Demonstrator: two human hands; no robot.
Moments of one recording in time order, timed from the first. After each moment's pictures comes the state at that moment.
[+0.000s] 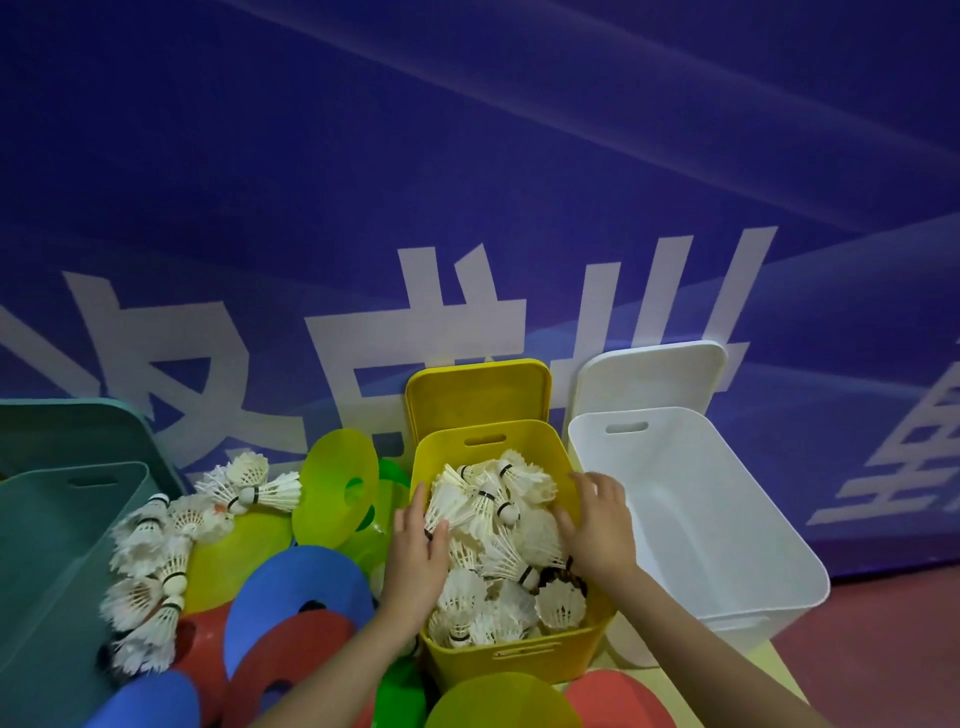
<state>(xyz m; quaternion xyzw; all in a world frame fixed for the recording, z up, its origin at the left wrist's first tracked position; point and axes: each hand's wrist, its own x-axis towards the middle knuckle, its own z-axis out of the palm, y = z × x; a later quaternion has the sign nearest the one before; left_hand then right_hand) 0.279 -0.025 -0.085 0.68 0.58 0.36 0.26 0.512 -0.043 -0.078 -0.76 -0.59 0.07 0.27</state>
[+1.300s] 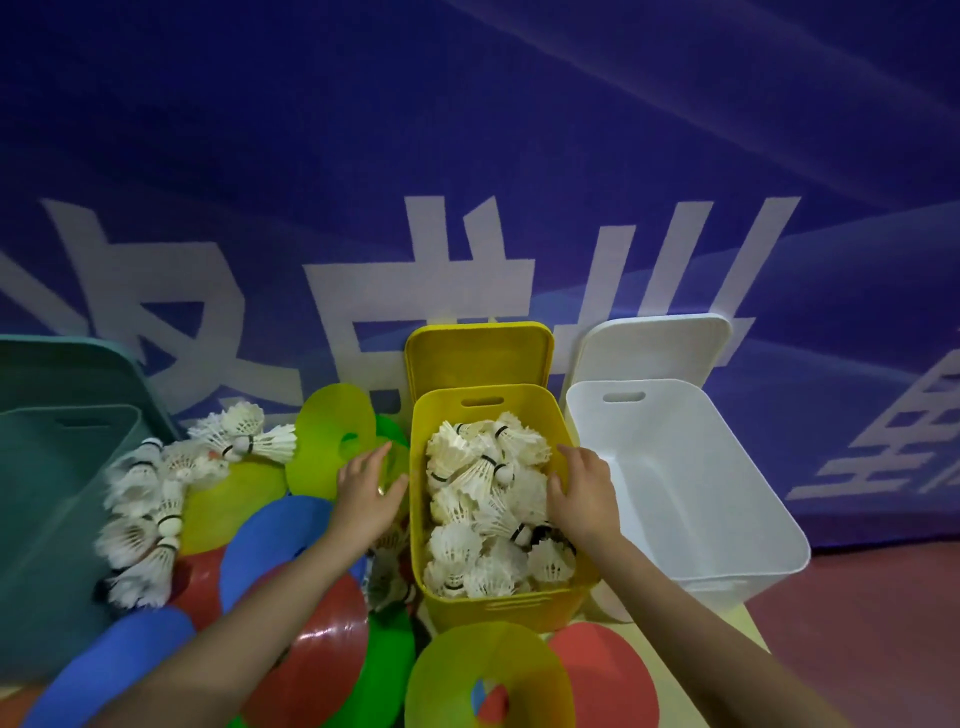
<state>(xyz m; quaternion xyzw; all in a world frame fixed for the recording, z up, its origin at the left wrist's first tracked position) 0.225 0.008 -0.078 0.69 0.64 0.24 0.26 0.496 -0.050 -0.074 -0.76 -0.57 0.11 0.28</state>
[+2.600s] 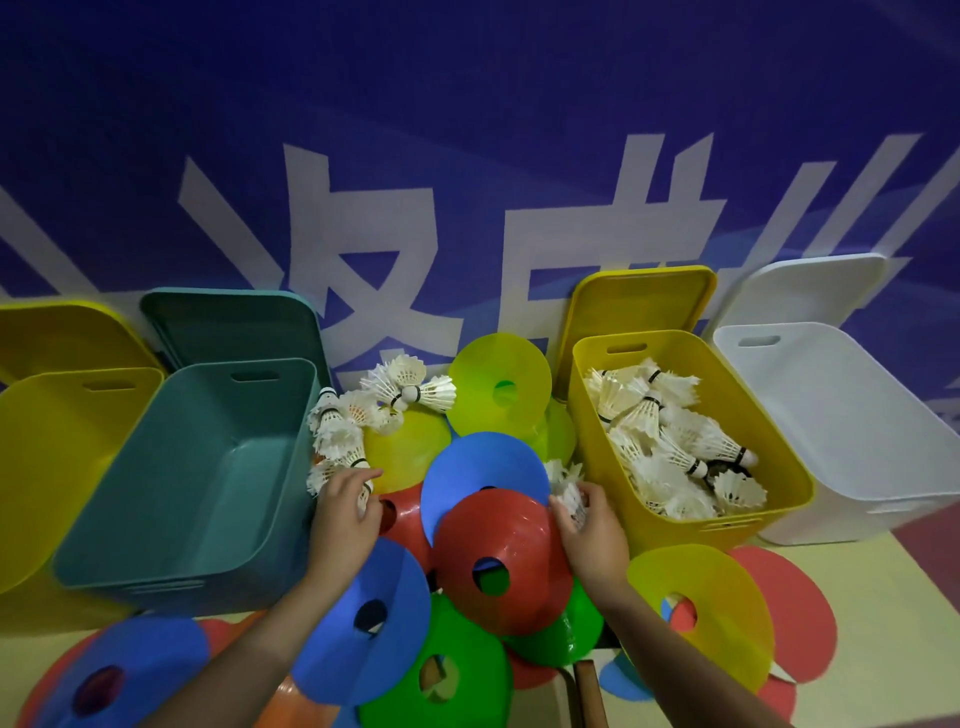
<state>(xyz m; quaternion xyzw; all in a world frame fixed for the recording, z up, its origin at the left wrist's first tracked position) -0.067 -0.027 -0.117 0.70 0.59 0.34 0.22 0.225 -0.106 -0.132 -0.79 -0.46 0.21 0.35</state>
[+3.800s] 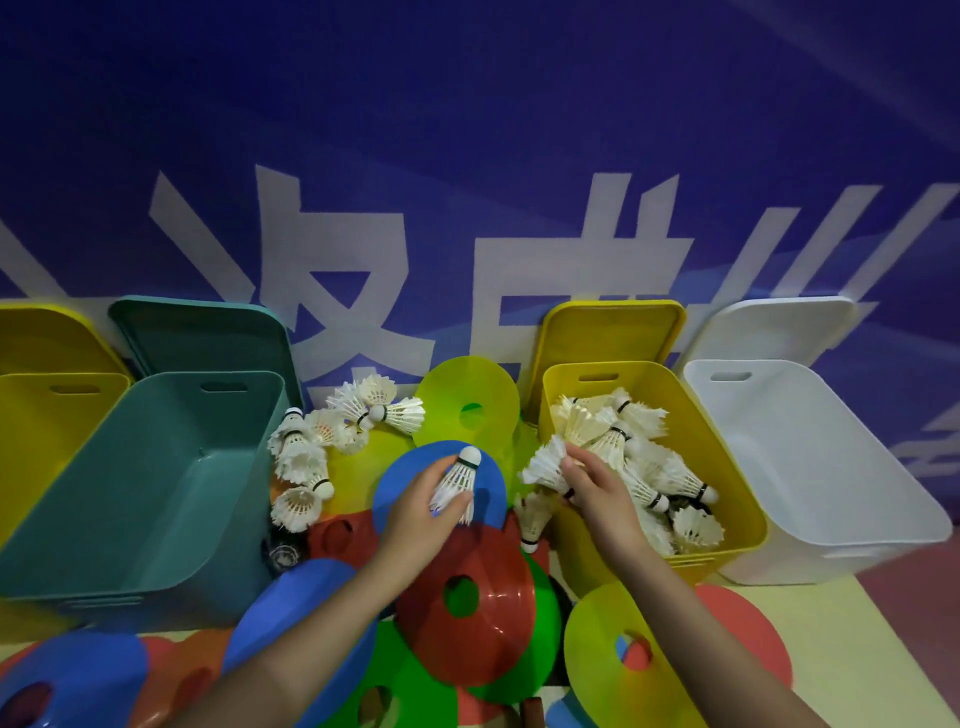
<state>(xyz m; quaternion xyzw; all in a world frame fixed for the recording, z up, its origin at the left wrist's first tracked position) 0.068 -0.037 -0.081 0.67 0.53 0.35 0.39 0.290 -0.077 -0.047 -0.63 -0.40 0.42 0.51</state>
